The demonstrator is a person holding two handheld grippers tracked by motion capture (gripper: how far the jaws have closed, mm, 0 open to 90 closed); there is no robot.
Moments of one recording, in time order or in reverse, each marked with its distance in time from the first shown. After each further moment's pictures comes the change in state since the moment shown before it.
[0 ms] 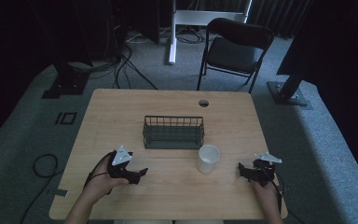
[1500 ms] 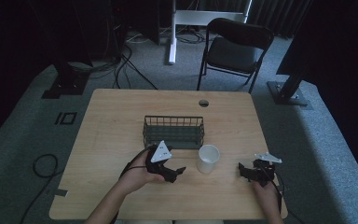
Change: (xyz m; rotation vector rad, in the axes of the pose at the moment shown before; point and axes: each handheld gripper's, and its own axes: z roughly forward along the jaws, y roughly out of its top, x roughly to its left) left arm -0.074 0.075 0.051 -0.099 -0.171 0.183; right arm 0.000 0.000 0.000 0.000 0.000 0.000
